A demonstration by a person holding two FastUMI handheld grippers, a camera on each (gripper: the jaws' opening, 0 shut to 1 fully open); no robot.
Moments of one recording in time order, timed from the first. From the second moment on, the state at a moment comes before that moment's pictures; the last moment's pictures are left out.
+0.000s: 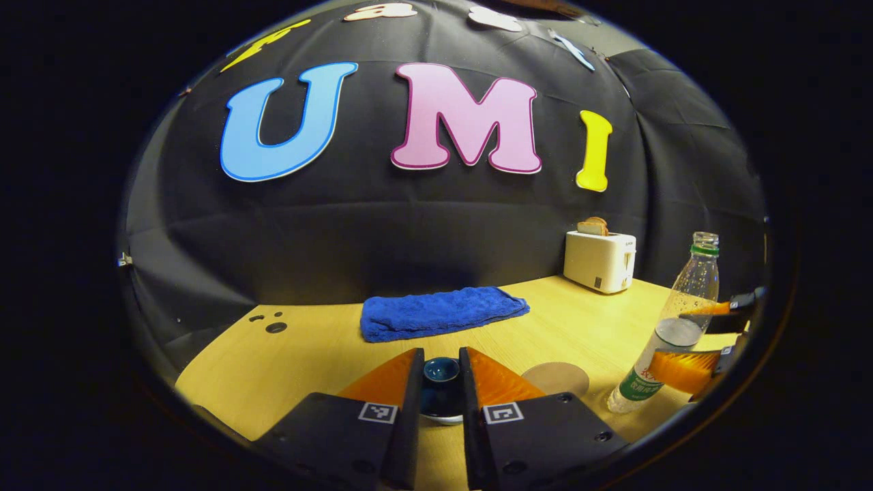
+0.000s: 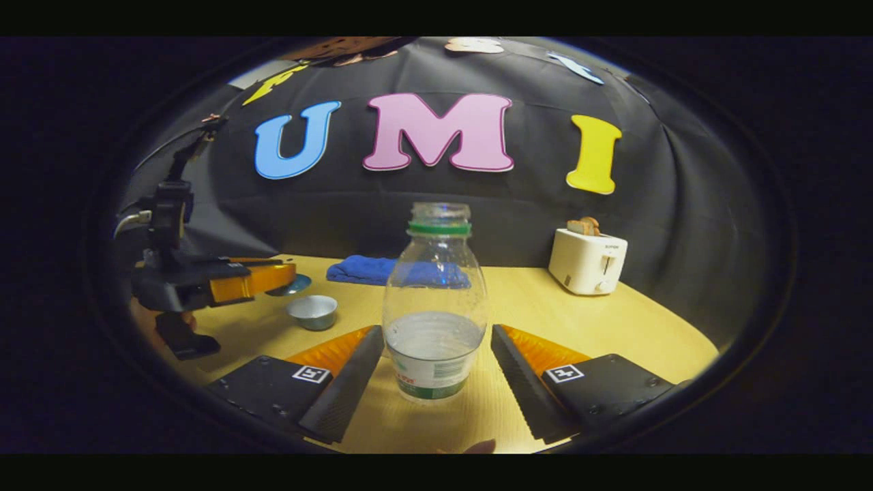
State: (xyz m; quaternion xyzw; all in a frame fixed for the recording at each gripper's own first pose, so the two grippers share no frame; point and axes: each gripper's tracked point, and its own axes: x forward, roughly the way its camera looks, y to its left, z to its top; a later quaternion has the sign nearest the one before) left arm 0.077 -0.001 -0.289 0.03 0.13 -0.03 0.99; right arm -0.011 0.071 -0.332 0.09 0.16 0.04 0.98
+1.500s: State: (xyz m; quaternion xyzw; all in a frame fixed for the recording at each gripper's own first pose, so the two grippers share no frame) left arm 0.040 0.071 -0.285 0.01 0.13 0.05 0.99; right arm 0.098 0.092 -0.315 -0.40 0.13 0.03 0.91
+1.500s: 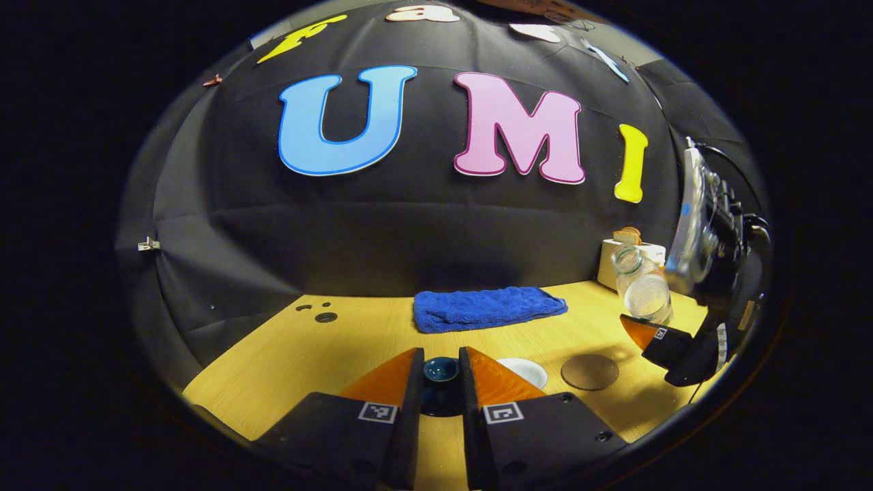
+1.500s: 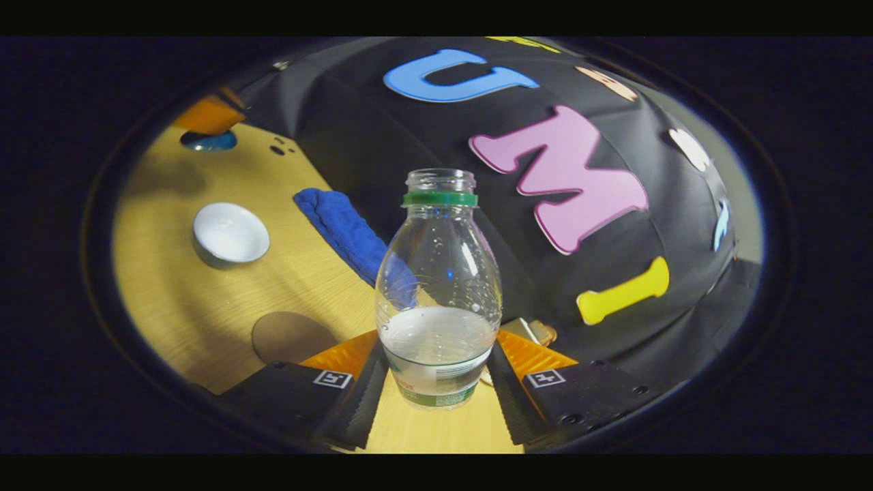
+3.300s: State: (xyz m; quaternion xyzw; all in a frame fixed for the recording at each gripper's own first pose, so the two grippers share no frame) left arm 0.012 0.091 -0.292 0.02 0.13 0.05 0.99; right arm 0.139 0.143 -0.297 -0.70 -0.02 0.09 0.71
